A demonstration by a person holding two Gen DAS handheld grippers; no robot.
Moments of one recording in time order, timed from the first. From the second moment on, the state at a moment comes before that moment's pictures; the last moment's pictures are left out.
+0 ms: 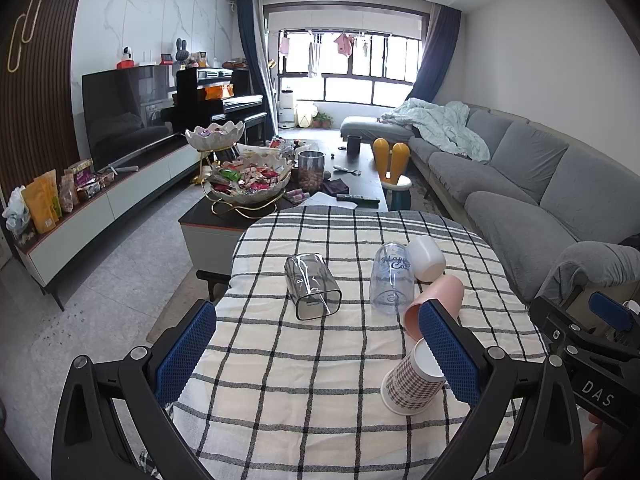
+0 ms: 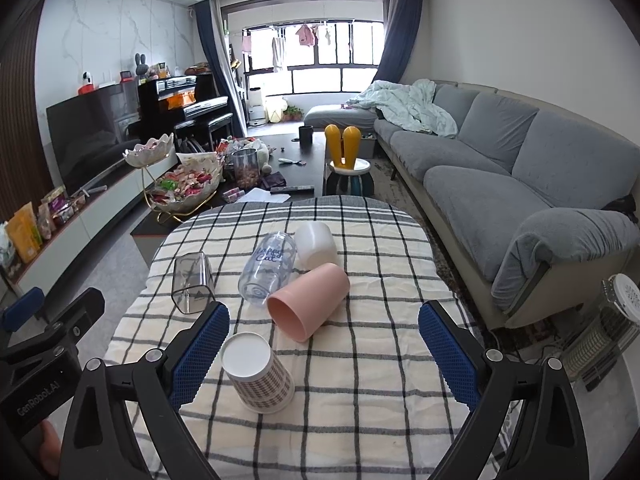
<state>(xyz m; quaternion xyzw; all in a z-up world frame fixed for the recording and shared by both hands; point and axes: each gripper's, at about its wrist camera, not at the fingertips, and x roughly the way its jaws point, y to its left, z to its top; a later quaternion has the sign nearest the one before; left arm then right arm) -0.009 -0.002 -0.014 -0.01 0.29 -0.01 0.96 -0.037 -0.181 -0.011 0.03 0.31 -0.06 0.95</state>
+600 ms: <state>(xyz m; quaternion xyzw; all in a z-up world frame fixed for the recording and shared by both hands) -0.007 -0.004 -0.019 -0.02 0.30 -0.02 0.95 -0.037 -0.181 -0.012 0.03 0.31 -0.06 0.95</state>
